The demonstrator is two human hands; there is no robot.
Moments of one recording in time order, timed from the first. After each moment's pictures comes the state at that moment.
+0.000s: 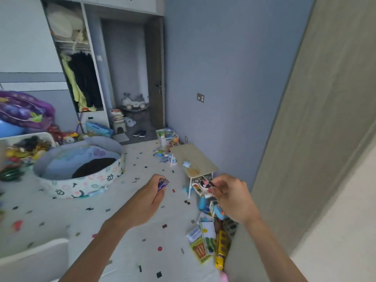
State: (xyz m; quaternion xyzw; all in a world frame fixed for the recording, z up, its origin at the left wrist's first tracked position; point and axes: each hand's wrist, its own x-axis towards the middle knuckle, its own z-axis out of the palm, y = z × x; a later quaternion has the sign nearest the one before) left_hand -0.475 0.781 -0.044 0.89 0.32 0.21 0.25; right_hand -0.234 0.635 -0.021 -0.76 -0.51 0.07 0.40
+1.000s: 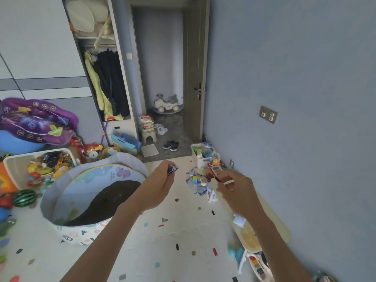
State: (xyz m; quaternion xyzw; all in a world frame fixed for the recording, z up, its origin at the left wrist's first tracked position) left_hand -0.303 1.521 -0.031 0.85 0.45 0.20 0.18; right_hand -0.063 1.420 -0.055 -0.70 -0.52 0.16 0.47
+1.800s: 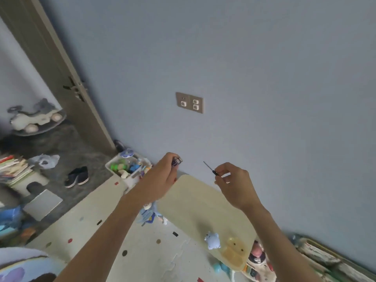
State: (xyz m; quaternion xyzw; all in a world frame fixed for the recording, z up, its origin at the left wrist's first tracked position) left_hand 0.129 1.909 -0.090 0.96 0.10 0.10 0.26; right_hand 0.243 1.680 -0.120 -0.84 -0.22 0.10 0.49
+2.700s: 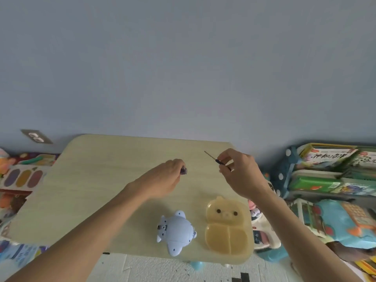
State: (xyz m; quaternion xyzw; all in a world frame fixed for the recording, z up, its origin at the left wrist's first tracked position) left_hand 0.409 1.869 -0.760 0.96 -0.23 -0.15 0.11; right_hand 0.380 1.619 -0.715 -0.94 -0.01 0.02 0.34
